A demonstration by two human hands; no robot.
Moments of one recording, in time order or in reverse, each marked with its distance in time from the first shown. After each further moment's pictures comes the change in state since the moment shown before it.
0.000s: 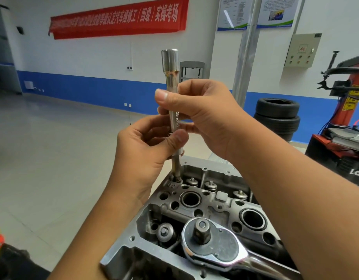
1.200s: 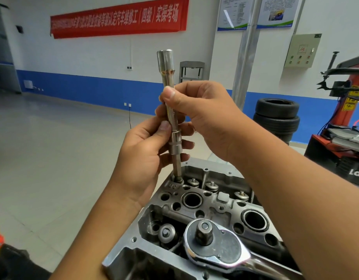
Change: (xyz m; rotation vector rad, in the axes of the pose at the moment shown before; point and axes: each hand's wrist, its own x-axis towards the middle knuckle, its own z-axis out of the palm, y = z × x) left_hand 0.001 0.003 0.000 -0.119 -0.089 -0.128; right_hand -0.001 0.000 0.004 -0.014 0.011 -0.006
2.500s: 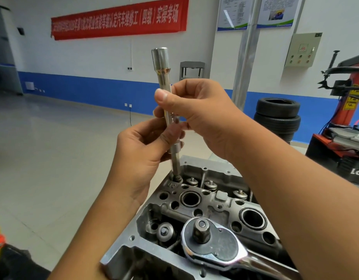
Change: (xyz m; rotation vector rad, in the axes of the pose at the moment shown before) left_hand 0.001 -0.002 -0.002 0.126 0.060 0.073; right_hand 0.001 0.001 -0.001 -0.066 -0.019 -0.015
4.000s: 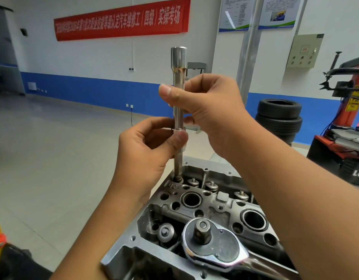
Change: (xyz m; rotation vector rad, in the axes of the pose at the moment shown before) left_hand -0.002 -0.007 -0.001 0.047 0.027 0.100; right_hand 0.001 -0.001 0.001 0.013 0.246 -0.029
